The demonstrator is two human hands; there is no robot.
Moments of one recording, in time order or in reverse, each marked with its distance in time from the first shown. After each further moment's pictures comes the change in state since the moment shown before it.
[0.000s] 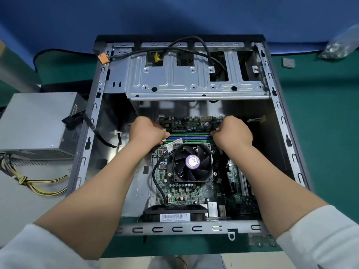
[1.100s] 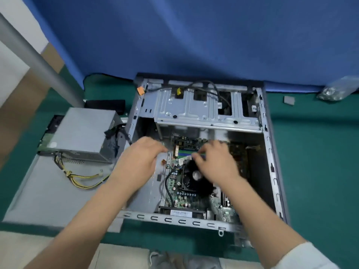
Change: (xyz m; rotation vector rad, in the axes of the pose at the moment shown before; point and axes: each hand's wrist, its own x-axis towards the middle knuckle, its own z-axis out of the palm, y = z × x) left_hand -0.103 -0.015 -0.085 0.486 0.198 0.885; right_hand -0.059 -0.033 -0.026 0.021 -0.032 -0.398
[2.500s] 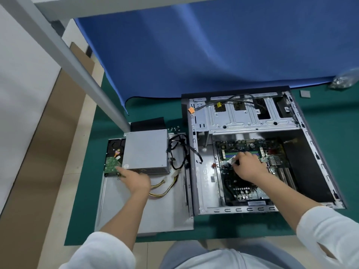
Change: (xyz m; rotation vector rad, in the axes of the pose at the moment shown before) left_hand -0.053 -0.174 -0.028 -0.507 0.253 -1.232; right_hand -0.007 -0.079 0.010 -0.078 -0.276 0.376
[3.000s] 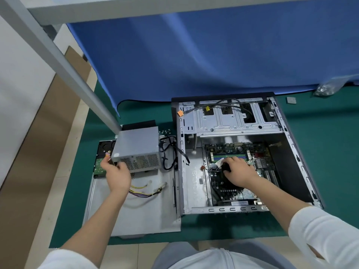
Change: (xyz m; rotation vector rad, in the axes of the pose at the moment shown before) left_hand -0.001 0.014 -0.021 -0.157 0.059 0.235; right_hand -0.005 0.024 0.001 -0.030 -0.040 -0.165
